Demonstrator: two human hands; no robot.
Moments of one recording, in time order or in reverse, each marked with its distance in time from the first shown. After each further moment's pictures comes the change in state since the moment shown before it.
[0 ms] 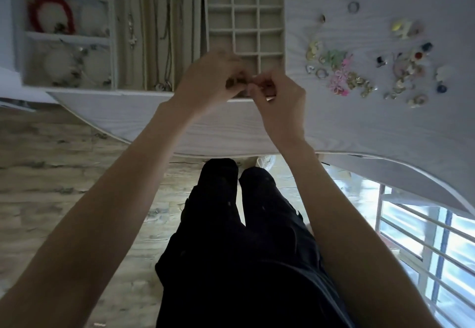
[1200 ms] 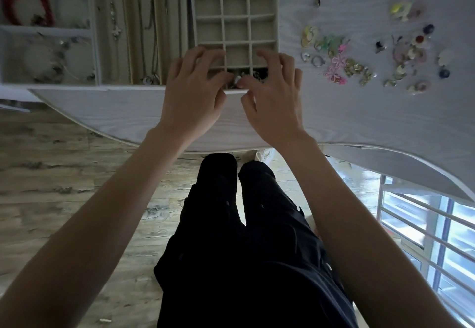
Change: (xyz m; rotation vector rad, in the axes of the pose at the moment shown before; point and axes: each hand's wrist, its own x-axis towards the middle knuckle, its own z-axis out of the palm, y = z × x) left_hand -0.038 0.003 0.022 0.347 0.186 -0.010; right_hand -0.001 0.015 -0.001 -0.591 -0.042 -0.391
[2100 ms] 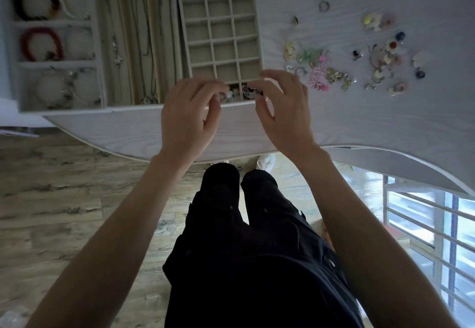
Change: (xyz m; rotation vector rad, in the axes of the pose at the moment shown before) left_hand -0.005 0.023 -0.020 -0.306 0.298 -0.032; right_hand -0.014 0.018 -0.026 0.215 0.181 0.017
